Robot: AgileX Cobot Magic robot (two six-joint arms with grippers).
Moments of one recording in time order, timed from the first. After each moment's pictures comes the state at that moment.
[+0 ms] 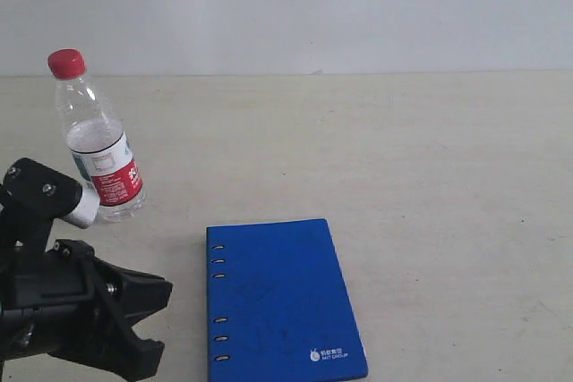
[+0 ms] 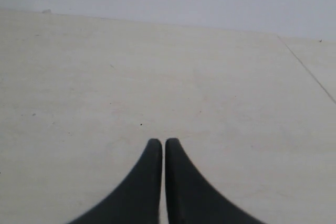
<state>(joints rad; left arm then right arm) -0.74 1.17 -0.34 1.28 -0.03 -1.50 -0.02 0.00 0.01 -0.16 0.34 0.03</state>
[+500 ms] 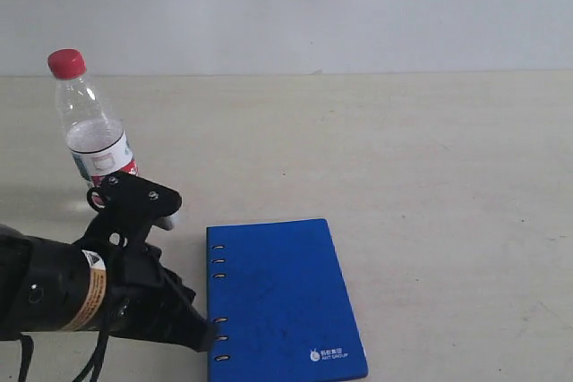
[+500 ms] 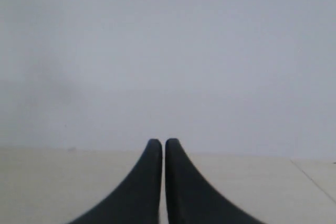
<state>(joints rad) -0.74 1.57 -0.51 1.26 0.05 -1.48 -0.02 0.00 0.01 -0.16 -0.09 0.15</state>
